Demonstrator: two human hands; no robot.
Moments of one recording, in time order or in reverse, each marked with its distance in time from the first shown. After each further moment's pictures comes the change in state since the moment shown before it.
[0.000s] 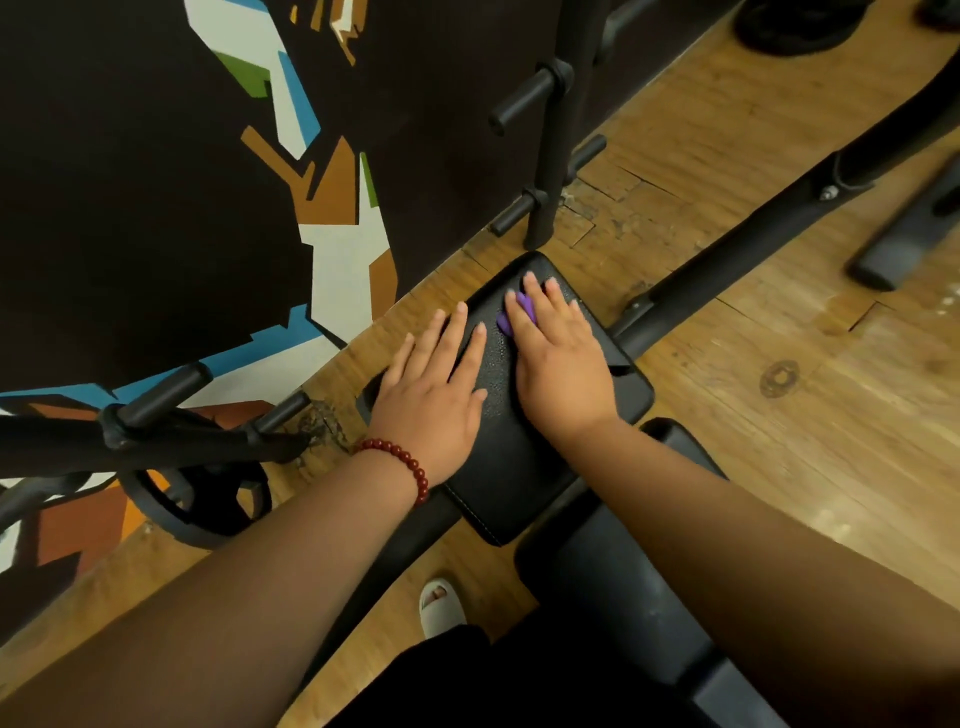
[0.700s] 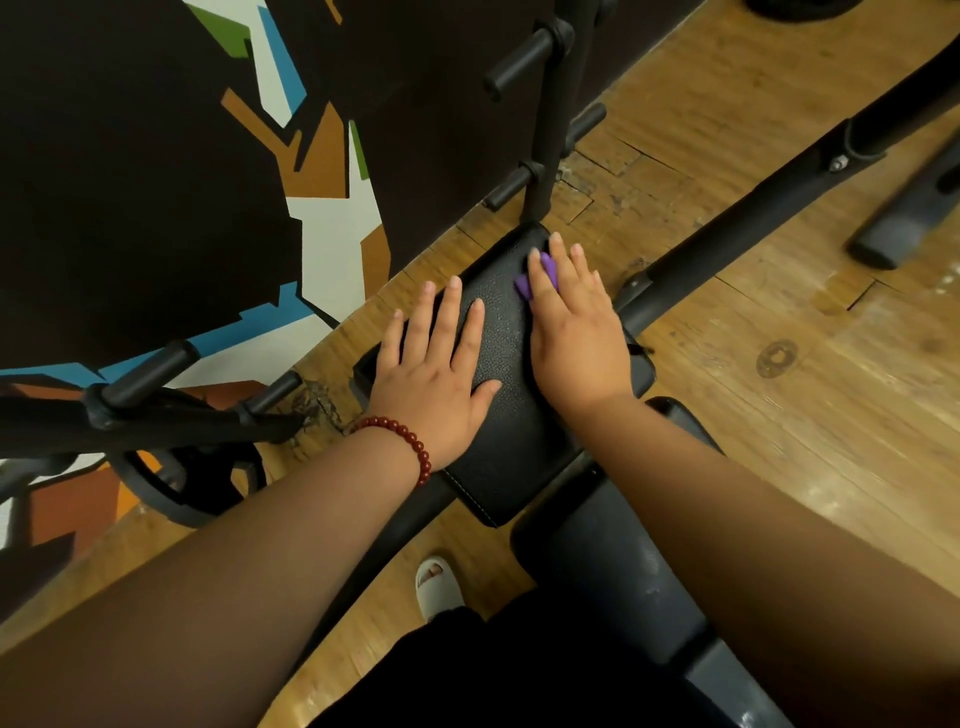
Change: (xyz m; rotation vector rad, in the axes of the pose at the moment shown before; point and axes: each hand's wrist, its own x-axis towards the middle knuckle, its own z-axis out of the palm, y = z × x) left_hand 0.001 0.009 0.012 0.131 -0.037 -0.025; right_hand -0.002 0.016 0.003 0.024 0.040 0.065
